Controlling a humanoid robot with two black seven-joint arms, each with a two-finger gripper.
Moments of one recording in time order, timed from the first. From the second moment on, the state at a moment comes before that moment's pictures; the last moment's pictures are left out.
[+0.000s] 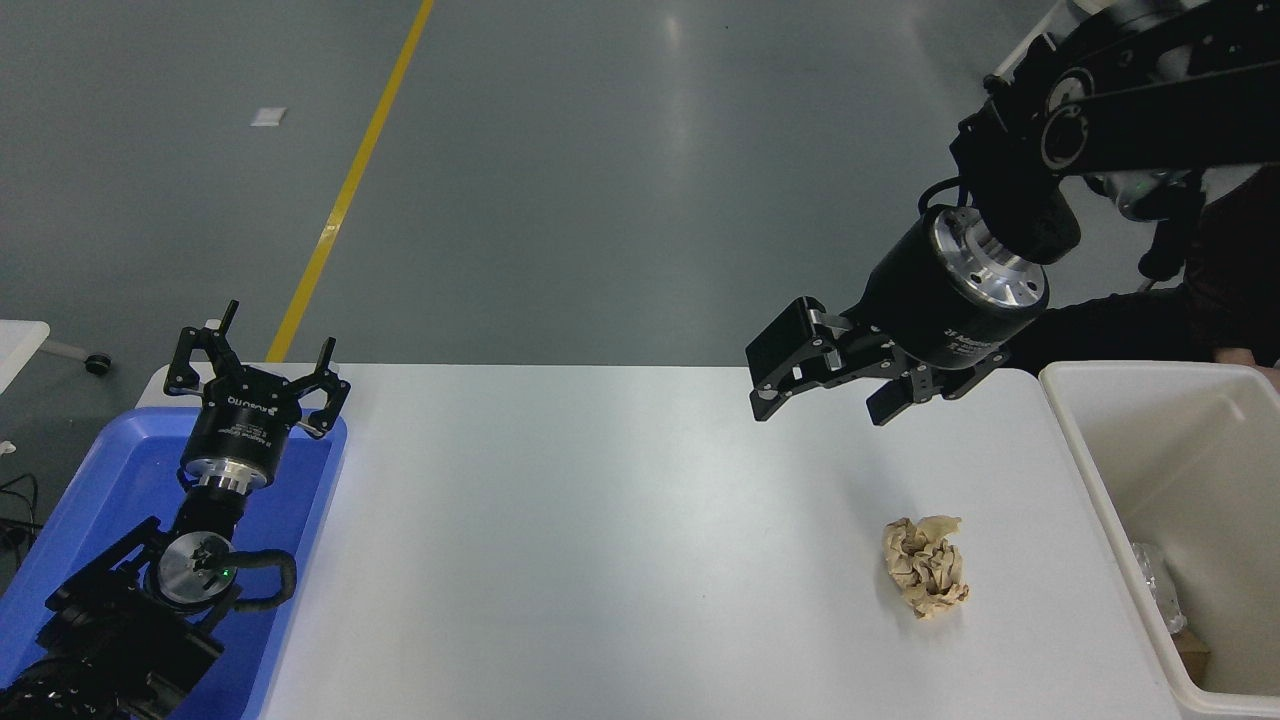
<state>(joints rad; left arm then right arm) -0.53 0.26 -0.96 -0.46 -0.11 -0.69 -0.40 2.43 -0.17 -1.21 1.56 0.06 0.73 0.12</state>
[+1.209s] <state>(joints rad) -0.52 0.26 -0.97 -0.46 -0.11 -0.69 -0.39 1.64 -0.42 -1.16 1.25 -0.43 0.38 0.12</state>
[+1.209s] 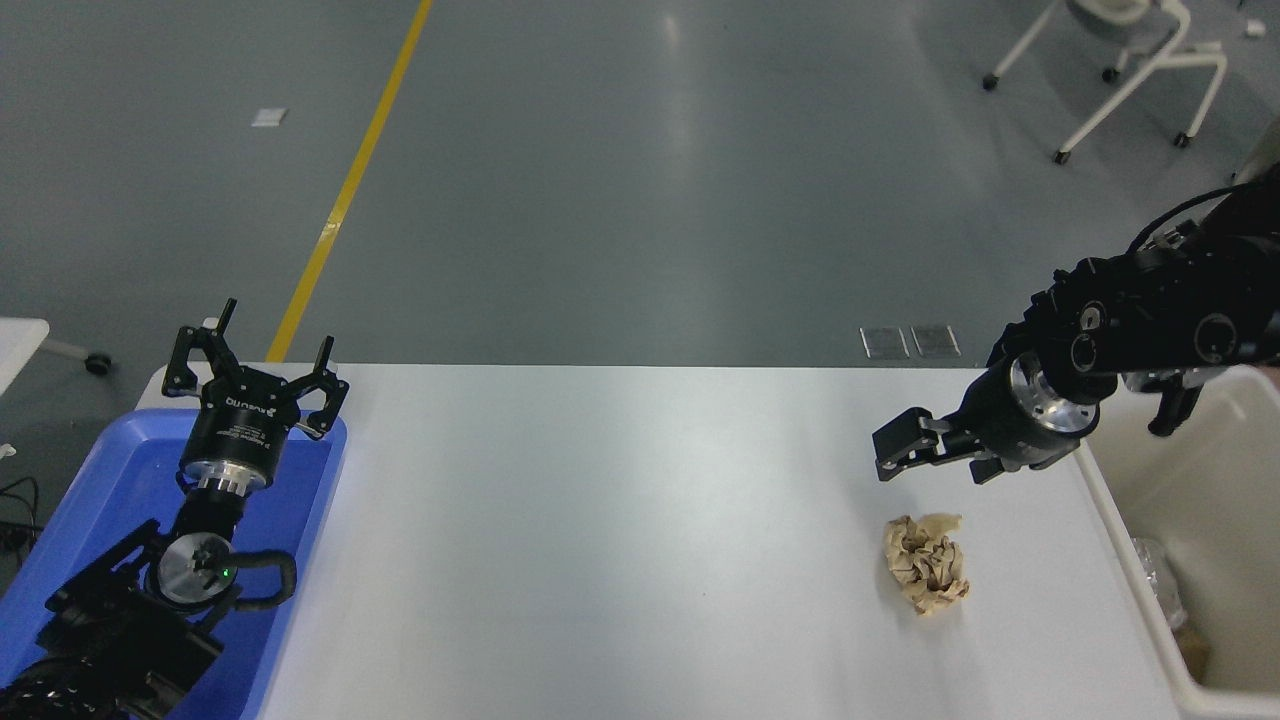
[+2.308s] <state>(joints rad) -0.53 0.26 -0.96 -0.46 -0.11 -0.69 -0.39 1.15 -0.31 -0.92 0.87 -0.56 0.23 0.11</state>
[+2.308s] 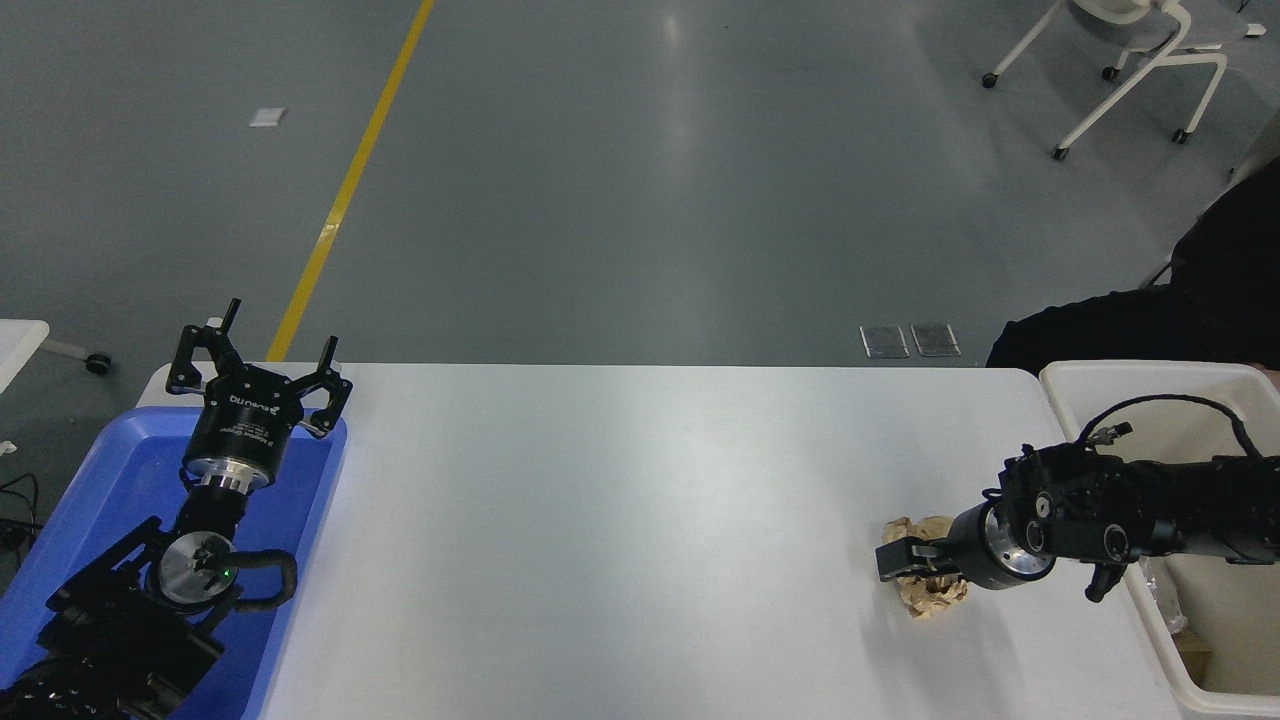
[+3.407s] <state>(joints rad) -0.53 0.26 -0.96 -0.46 -0.11 -0.69 -0.39 2.17 -0.54 -1.31 1.47 -0.50 0.43 0.13</state>
